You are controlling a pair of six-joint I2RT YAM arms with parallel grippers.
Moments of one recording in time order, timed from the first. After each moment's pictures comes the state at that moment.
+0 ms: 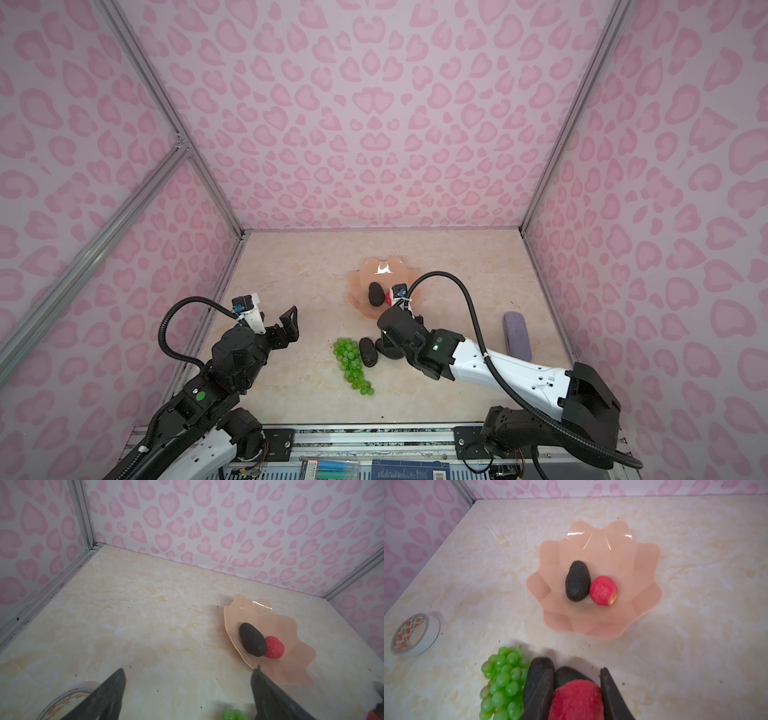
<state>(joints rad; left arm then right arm) -0.58 0.52 0.52 -0.35 -0.45 -0.45 0.95 1.32 0.91 -0.32 0.49 0.57</state>
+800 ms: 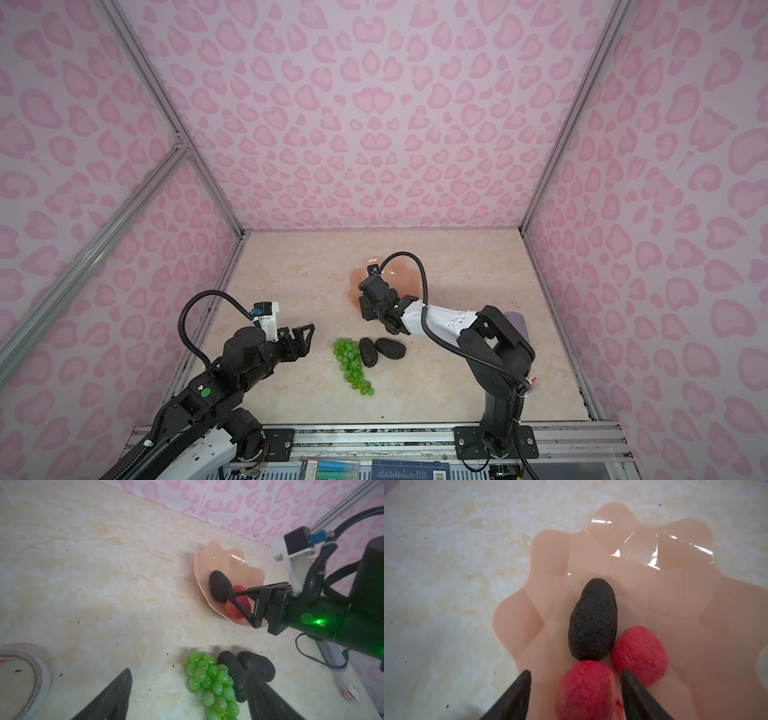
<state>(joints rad) -0.60 0.58 0.51 -0.46 -0.15 -0.59 0.80 1.79 1.17 -0.17 0.29 0.41</state>
